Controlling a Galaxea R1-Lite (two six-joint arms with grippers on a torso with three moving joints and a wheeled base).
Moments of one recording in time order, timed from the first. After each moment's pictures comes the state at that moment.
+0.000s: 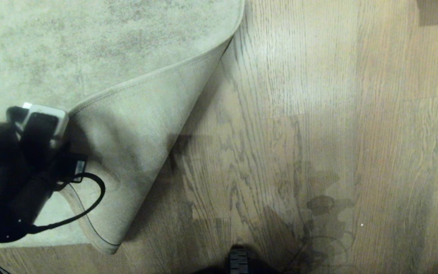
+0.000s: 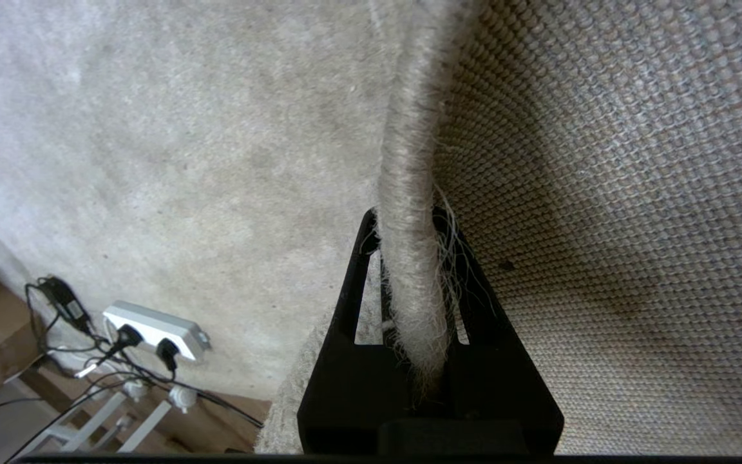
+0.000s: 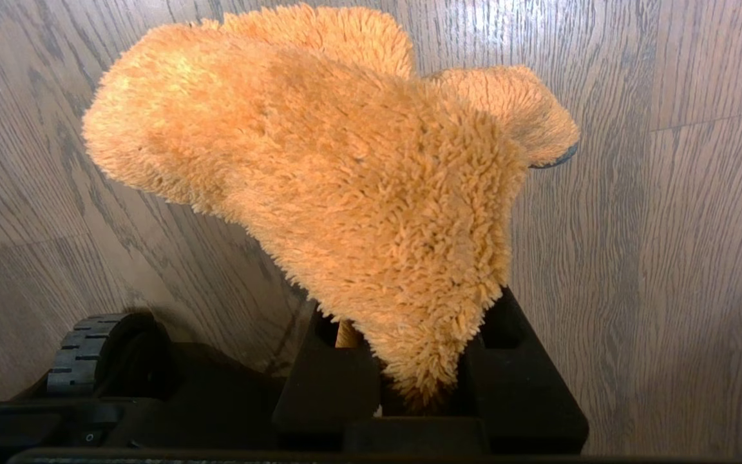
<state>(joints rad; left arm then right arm) -0.26 1.40 -0.47 -0.80 0.63 0.35 0.00 0.00 0.00 -0.02 -0.03 0.04</state>
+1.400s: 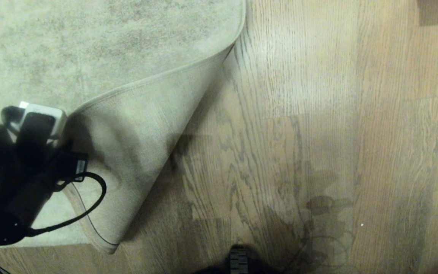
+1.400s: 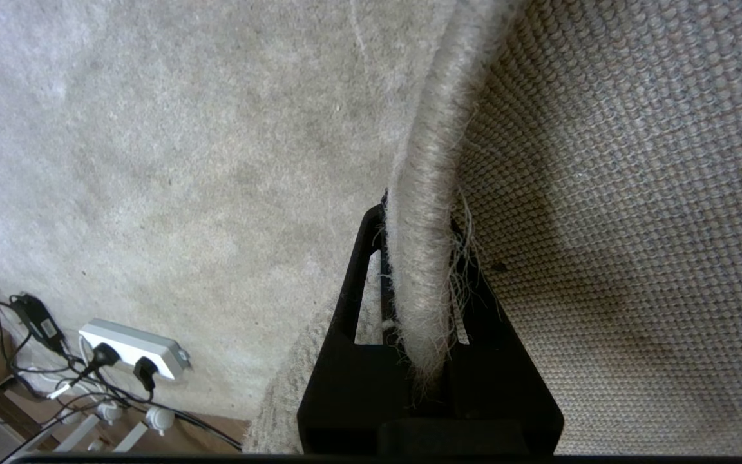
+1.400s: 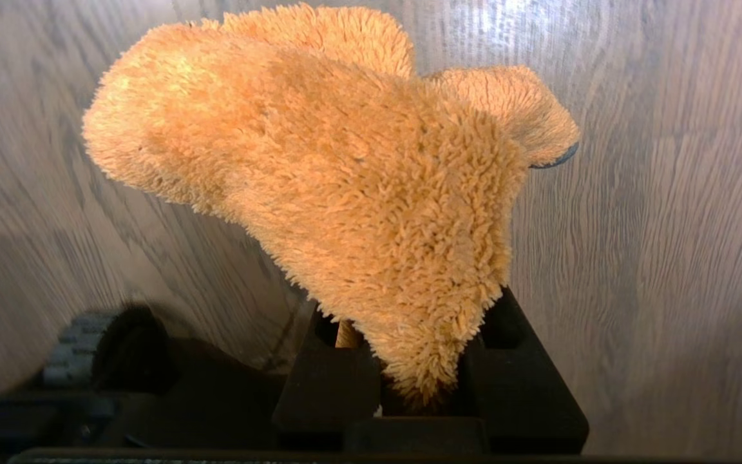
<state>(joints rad) -0.26 1.39 -0.45 -0.85 0.59 0.34 0.00 0.00 0.00 -0.02 -0.02 0.02</state>
